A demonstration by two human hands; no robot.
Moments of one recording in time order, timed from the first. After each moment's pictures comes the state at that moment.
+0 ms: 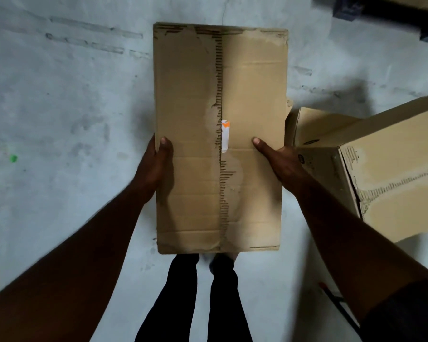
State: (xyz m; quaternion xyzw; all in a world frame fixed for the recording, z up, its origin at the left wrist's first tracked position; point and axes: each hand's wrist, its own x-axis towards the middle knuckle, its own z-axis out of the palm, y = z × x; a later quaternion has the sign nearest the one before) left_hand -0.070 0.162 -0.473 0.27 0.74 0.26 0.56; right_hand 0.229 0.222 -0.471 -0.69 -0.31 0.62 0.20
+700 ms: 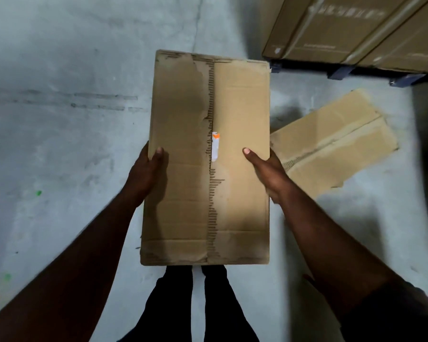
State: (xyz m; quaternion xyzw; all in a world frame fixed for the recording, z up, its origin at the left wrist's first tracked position) left_hand -0.003 0.088 -0.250 0.41 0.73 0.24 0.49; right_hand 0.301 0.110 -0.254 -0.65 -0.30 0.60 0.35
